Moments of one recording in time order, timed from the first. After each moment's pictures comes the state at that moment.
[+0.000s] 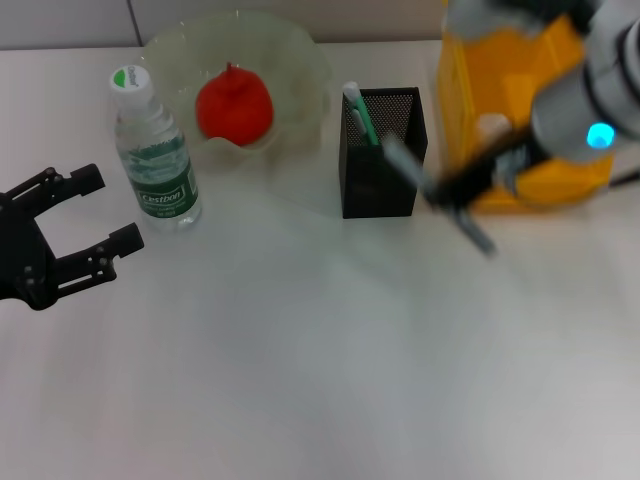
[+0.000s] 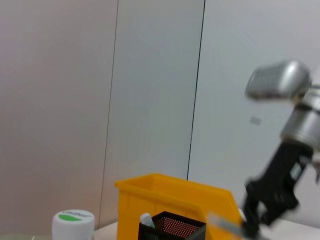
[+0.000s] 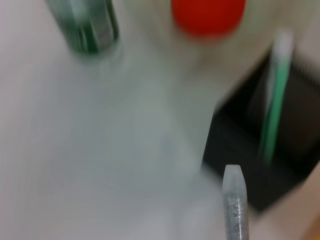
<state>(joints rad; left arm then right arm) -0.25 -2.05 0.56 0.69 1.76 1.81 -1.11 0.61 2.08 -1.53 -1.59 -2.59 -1.54 2.81</state>
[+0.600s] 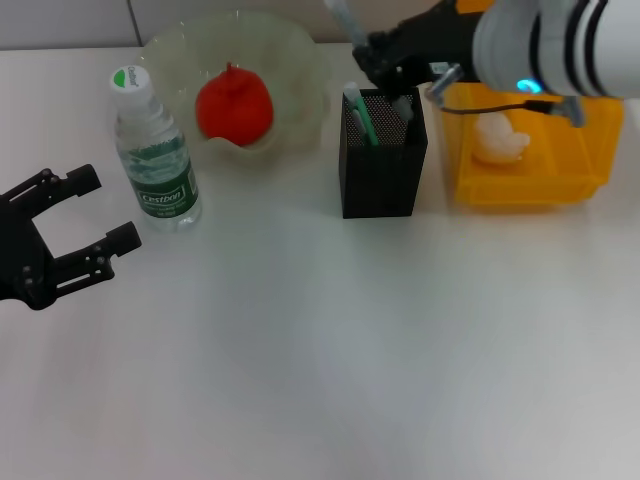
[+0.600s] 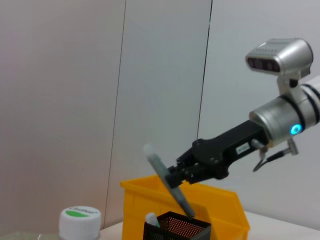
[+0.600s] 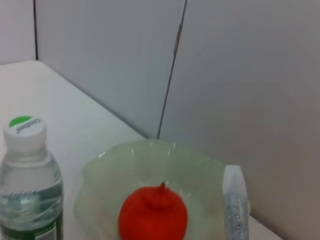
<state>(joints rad) -0.25 -2.05 0.55 0.67 1.76 1.81 -1.11 0.50 2.08 -1.70 -1.51 -2.56 -0.83 2.67</state>
